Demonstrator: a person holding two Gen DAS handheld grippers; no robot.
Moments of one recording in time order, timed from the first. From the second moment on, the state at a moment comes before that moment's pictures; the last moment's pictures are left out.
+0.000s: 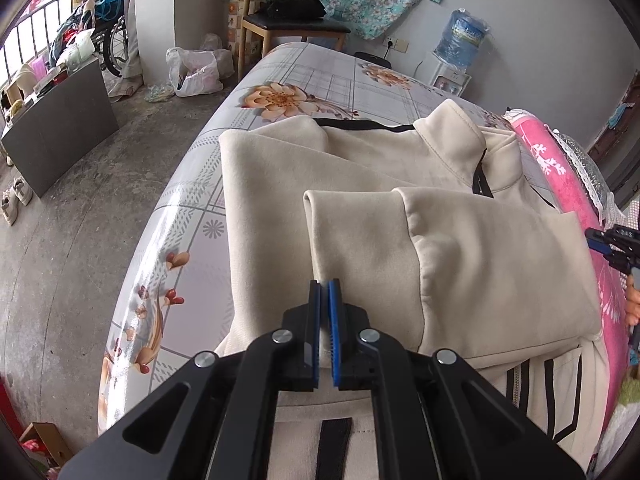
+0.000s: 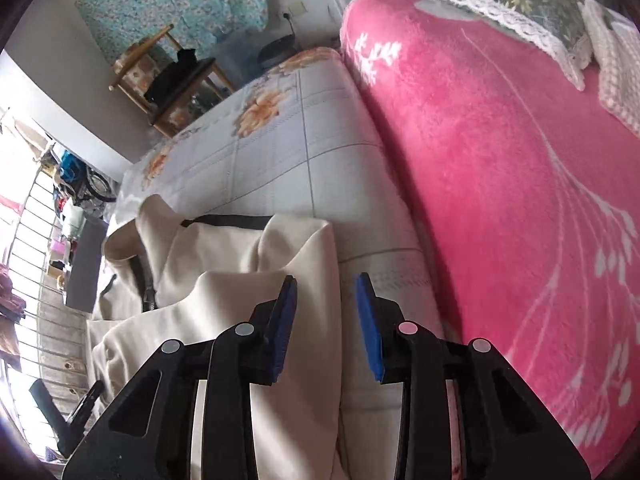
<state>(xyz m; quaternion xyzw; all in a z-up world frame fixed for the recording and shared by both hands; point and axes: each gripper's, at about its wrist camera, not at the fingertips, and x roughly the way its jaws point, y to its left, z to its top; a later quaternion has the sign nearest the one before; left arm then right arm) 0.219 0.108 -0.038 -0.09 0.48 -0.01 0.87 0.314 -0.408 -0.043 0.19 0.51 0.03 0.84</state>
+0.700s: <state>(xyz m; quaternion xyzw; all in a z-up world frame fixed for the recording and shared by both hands) 0.224 0.099 -0.044 -0.03 0.48 -0.01 0.87 0.317 -0.408 -0.039 0.04 0.45 -0.07 0.89</state>
